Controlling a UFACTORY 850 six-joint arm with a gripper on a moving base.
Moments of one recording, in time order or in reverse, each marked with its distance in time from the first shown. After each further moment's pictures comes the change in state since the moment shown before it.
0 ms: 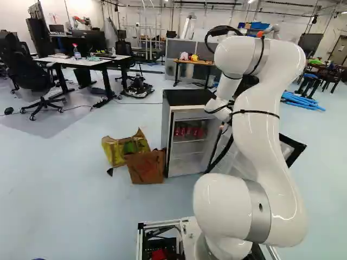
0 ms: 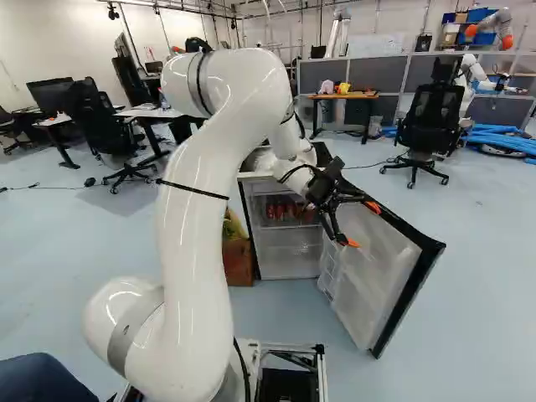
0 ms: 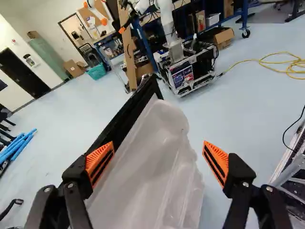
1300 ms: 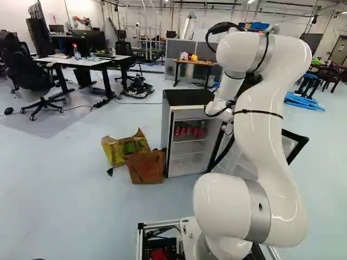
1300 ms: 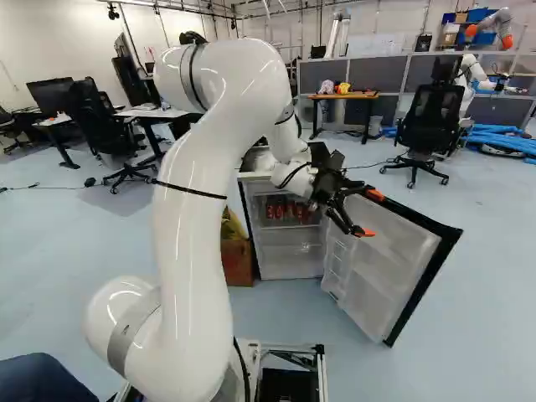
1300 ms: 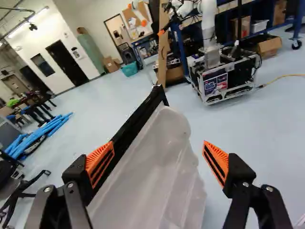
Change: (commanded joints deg) arm 0.5 3.9 7.1 -17.3 0.0 0.0
